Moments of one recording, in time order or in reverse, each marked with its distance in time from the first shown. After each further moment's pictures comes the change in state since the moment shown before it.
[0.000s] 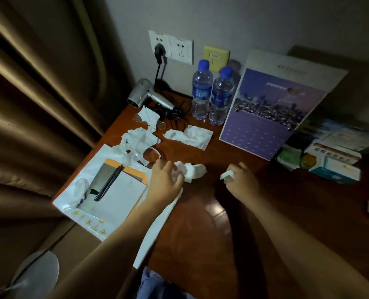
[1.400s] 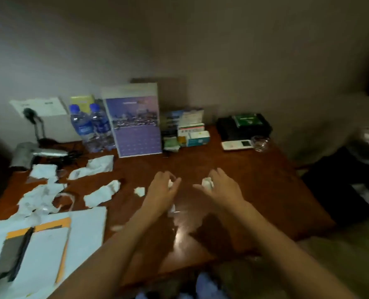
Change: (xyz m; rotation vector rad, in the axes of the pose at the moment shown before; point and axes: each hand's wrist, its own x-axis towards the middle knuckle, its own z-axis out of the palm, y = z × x) left_hand -0.140 0.151 0.017 -0.164 -0.387 0.648; right_hand -0.271 0.063 -0.070 0.054 0.408 0.358
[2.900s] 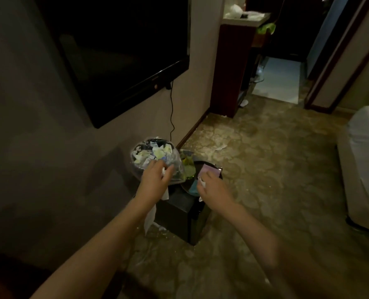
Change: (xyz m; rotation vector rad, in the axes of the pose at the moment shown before) left_hand 0.192 0.686 0.603 -0.123 -0.440 0.754; right_hand -0.077 0.780 -0.318 0.069 0.419 0.662
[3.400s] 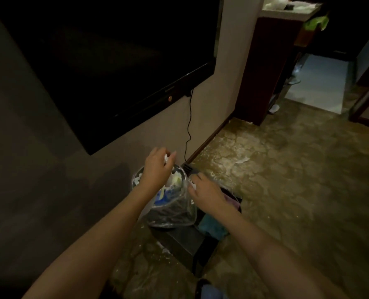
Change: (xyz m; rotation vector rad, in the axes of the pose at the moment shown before) left_hand 0.218 -0.036 0.024 0.046 0.195 -0.074; right_hand 0.229 0.020 0.016 -0.045 -0.156 -0.188
